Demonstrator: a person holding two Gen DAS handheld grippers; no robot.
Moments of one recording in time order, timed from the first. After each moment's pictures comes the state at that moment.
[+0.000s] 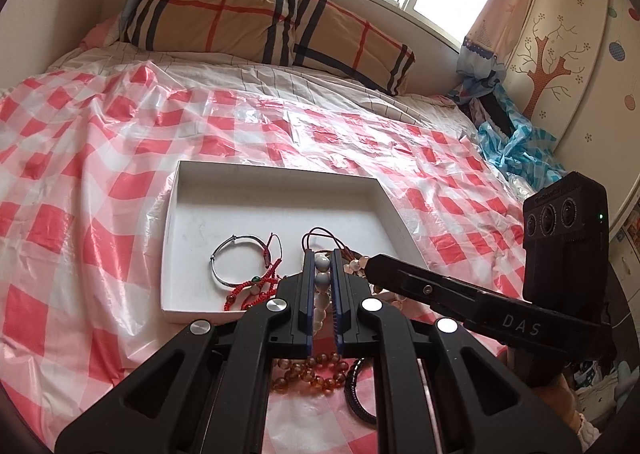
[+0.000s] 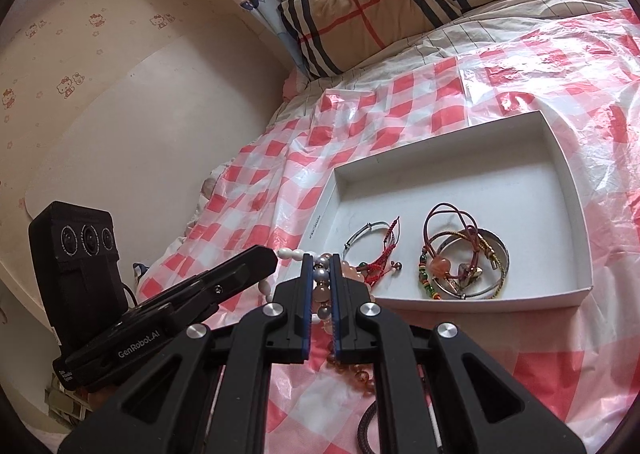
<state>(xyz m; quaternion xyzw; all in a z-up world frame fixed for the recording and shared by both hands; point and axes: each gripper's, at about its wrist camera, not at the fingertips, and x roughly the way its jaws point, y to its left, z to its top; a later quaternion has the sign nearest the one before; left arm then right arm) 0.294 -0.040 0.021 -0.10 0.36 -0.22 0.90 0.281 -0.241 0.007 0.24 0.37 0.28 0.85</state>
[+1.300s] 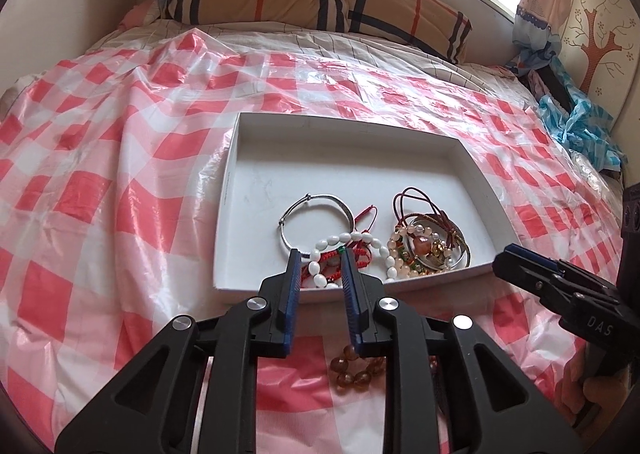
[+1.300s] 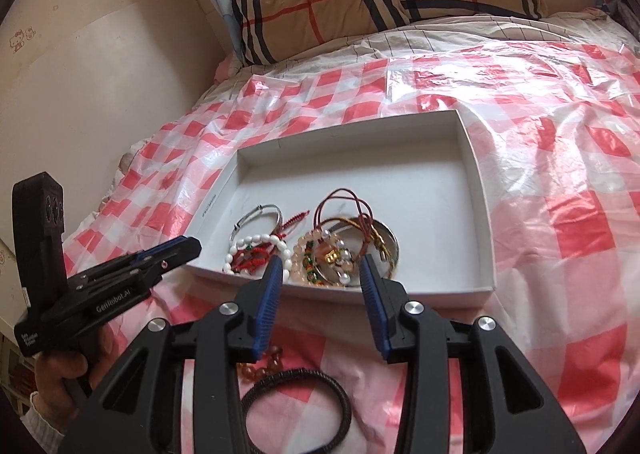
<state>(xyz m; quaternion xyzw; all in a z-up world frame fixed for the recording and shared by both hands) 0.310 -0.028 -0.031 -0.05 0.41 -0.12 0.90 0.259 -0.270 -0.023 0.13 0.40 0.16 0.89</state>
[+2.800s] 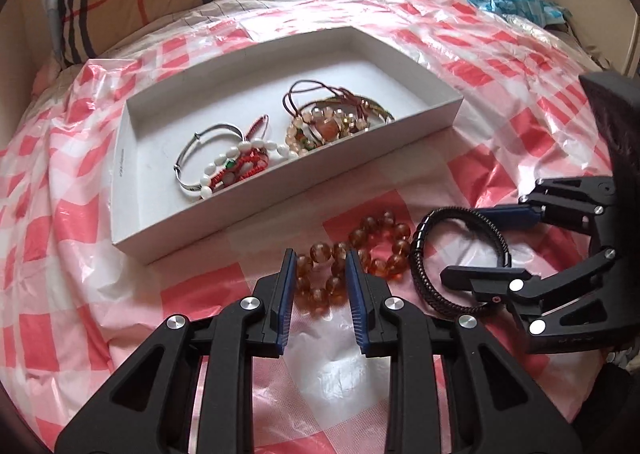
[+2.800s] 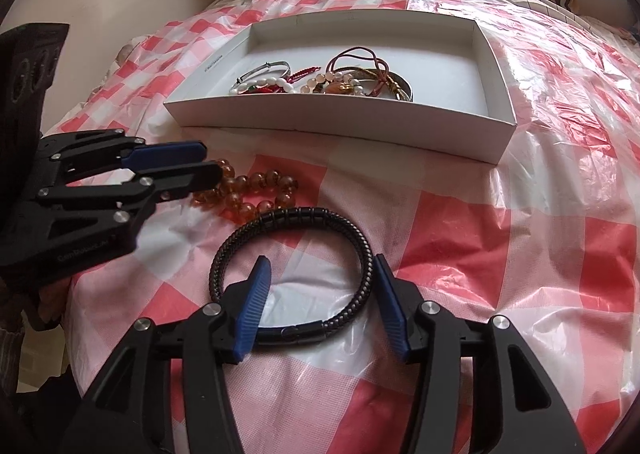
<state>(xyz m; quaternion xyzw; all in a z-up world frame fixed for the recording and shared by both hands) 0.266 -0.091 -0.067 0.15 0.45 -0.24 0.85 0.211 -0.239 -0.073 0.02 0.49 0.17 0.86</state>
